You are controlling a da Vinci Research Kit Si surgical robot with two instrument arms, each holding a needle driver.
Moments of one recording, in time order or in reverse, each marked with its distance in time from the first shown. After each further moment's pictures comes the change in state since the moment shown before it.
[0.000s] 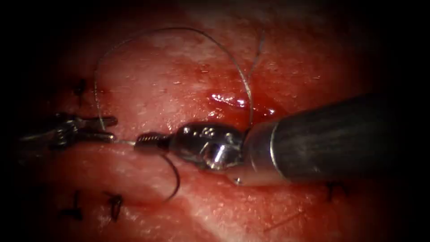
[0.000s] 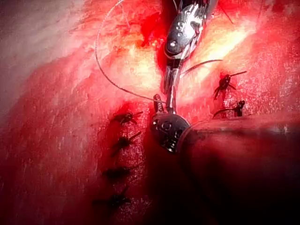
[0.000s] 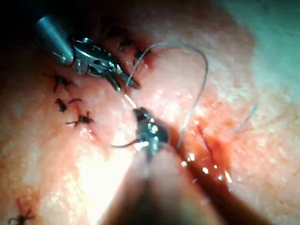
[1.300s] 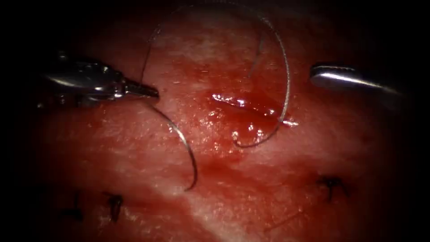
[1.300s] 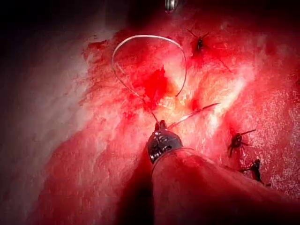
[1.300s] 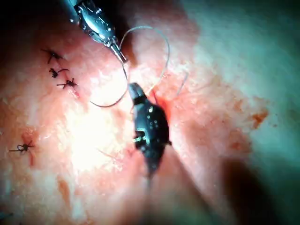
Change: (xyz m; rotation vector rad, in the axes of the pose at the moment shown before) right arm 0.008 0.004 -0.029 -0.051 0.361 -0.140; left arm 0.007 0.004 0.008 0.210 -0.553 0.557
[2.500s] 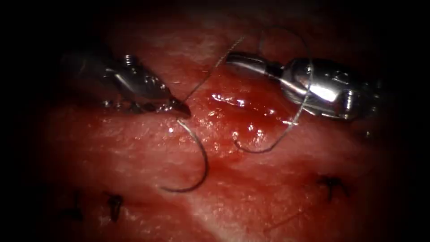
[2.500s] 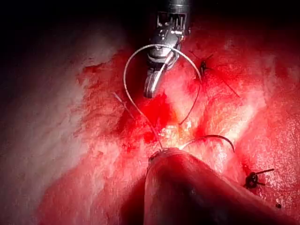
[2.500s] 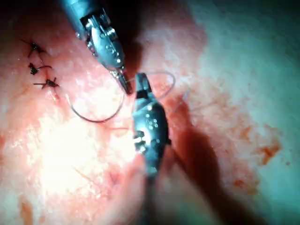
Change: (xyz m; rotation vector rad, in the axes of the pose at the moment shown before) right arm -0.005 0.000 0.011 -0.006 0.068 -0.057; left arm 0.000 0.001 0.007 0.149 -0.360 0.094
